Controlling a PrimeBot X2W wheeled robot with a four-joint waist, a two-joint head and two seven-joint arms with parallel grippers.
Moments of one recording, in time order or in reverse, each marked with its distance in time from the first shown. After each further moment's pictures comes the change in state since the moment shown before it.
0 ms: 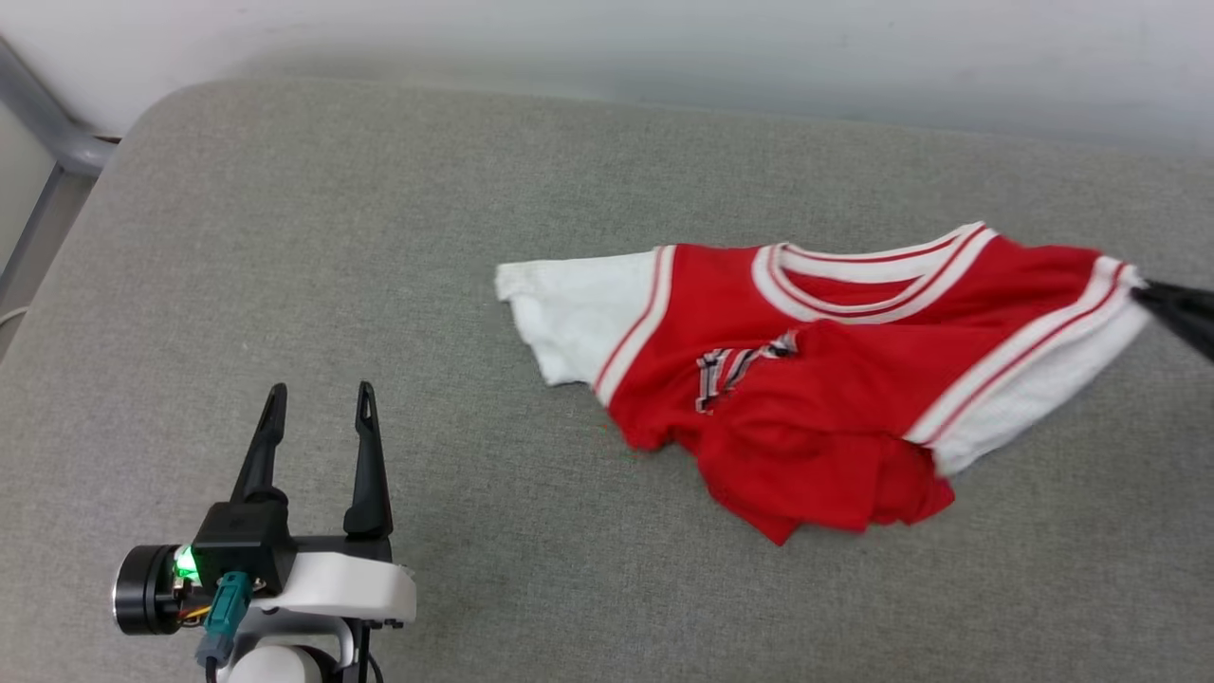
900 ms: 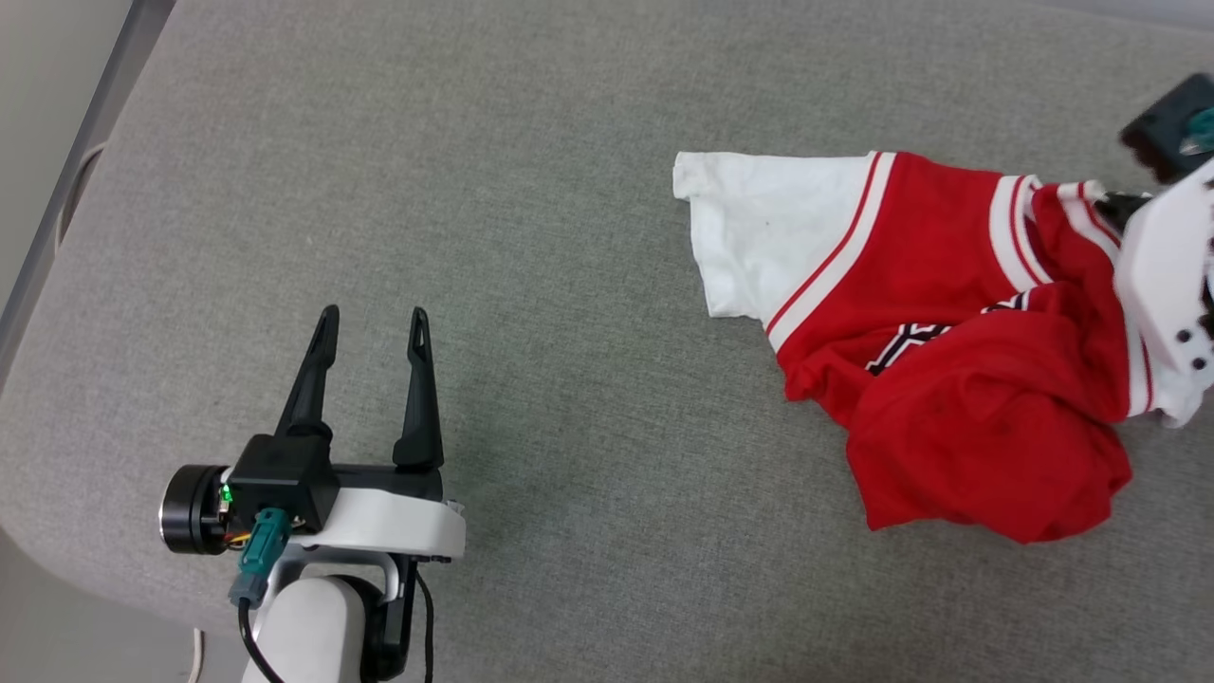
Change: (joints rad) left arm -0.115 -0.024 -0.072 0.006 -0.025 -0.001 0.000; right arm -0.160 0.259 -0.069 0.225 -0.211 0.000 0.248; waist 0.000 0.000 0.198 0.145
